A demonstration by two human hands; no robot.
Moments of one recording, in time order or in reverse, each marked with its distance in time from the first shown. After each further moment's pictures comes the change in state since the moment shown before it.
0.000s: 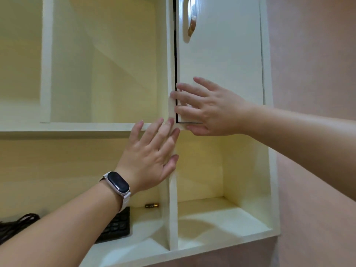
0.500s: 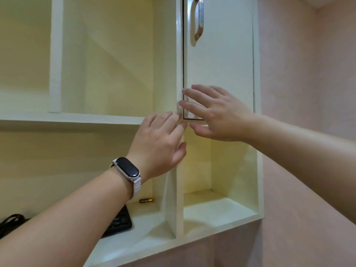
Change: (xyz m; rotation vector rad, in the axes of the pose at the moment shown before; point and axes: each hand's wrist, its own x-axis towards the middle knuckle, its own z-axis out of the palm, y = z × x) left_hand 0.011 -0.010 -0.020 -0.292 0.066 -0.018; right_hand 0.005 -0.033 -0.030 0.096 -0.077 0.277
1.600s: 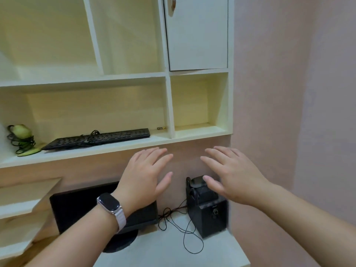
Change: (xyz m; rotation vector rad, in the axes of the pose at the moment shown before) left_hand -0.154 0.182 -0.251 -0.230 -0.537 -0.200; right_hand -0.263 -0.164 -0.220 0.575 -0.318 0.316
